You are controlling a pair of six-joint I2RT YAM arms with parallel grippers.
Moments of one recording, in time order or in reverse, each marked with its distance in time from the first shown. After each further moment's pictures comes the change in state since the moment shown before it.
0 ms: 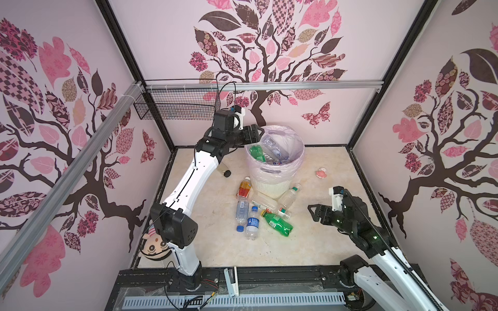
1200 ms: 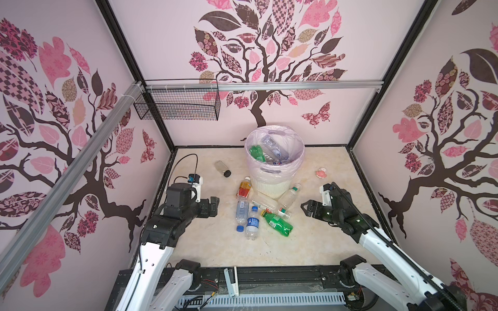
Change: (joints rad) left arm 0.156 -1.018 -0.985 -0.359 -0.288 0.315; right arm 0.000 0.302 -0.003 0.165 -0.050 0.104
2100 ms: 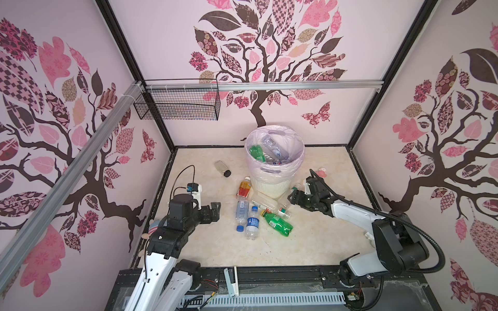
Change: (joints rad) left arm 0.000 -0.114 -0.227 0.165 0.023 -0.119; right arm 0.040 0.579 0.147 0.305 -0.011 0.068
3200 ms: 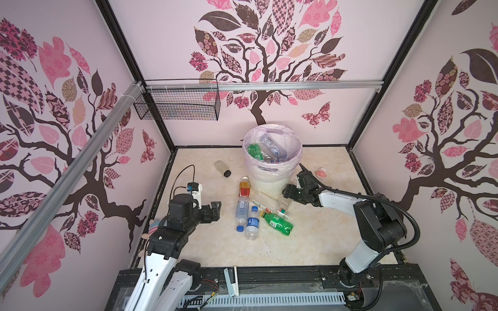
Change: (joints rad) left arm -0.008 -0.001 0.000 0.017 0.006 -0.002; right arm 0.026 0.194 0.164 -0.001 0.129 -0.026
